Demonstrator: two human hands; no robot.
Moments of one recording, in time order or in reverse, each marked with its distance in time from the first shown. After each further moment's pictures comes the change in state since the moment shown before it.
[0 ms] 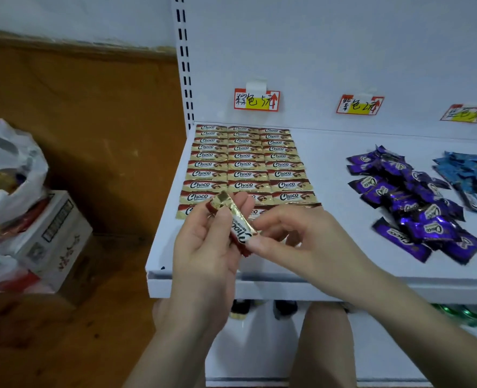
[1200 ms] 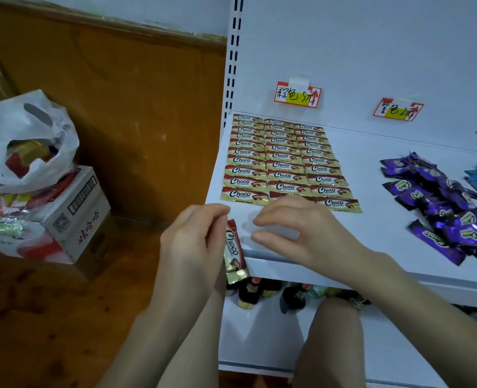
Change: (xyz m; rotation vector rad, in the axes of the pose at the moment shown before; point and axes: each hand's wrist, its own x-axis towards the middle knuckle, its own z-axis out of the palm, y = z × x) left_hand 0.002 0.009 -0.094 1.253 0.058 0.784; right_hand 0.027 0.013 0.041 -0.520 -0.038 -0.428
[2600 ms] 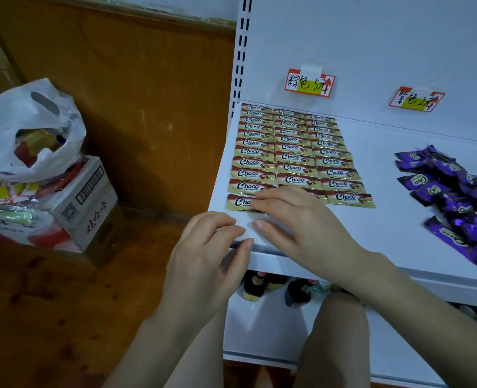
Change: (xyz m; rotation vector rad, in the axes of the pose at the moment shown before) left_hand -0.020 -0.021 0.017 0.145 -0.023 0.195; right_hand 0.003 0.004 0.018 -0.180 -0.036 0.052
